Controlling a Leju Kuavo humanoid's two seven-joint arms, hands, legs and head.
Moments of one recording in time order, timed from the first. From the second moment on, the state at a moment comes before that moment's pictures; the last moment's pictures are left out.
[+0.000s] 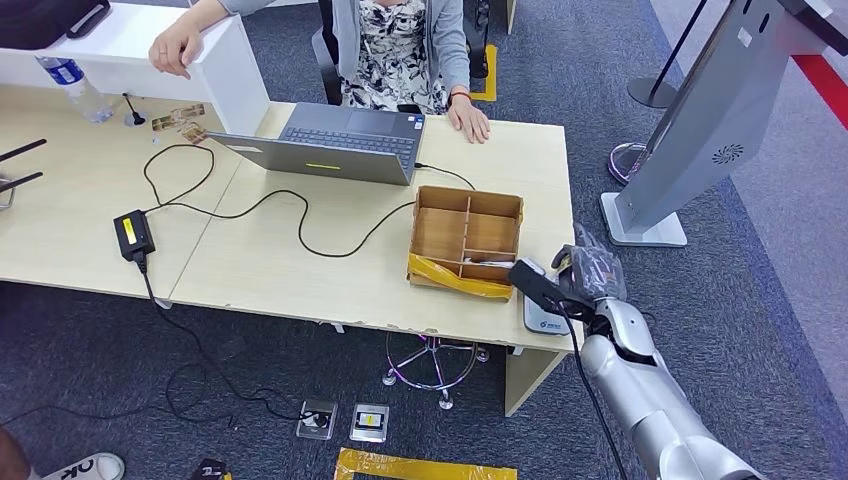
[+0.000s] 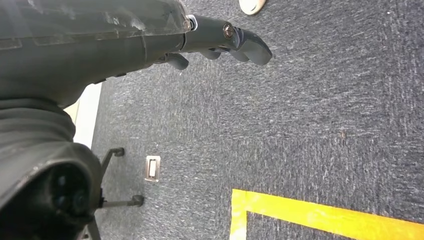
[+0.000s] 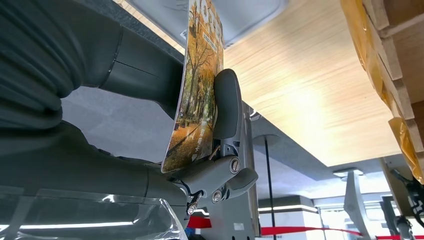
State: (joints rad) left arm -0.19 0.26 -1.29 -0.18 1.07 0.28 0.08; right arm -0.68 -0.08 0.58 -0.43 0.74 -0.24 -0.25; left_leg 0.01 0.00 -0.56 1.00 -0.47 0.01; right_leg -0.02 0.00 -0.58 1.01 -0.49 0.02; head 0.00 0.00
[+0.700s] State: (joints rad) left arm -0.18 0.27 -1.29 -0.18 1.09 0.28 0.08; right arm -0.68 -0.13 0.58 -0.40 0.59 -0.16 -0.28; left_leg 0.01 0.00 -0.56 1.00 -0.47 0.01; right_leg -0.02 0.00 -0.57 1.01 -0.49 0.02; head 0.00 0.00
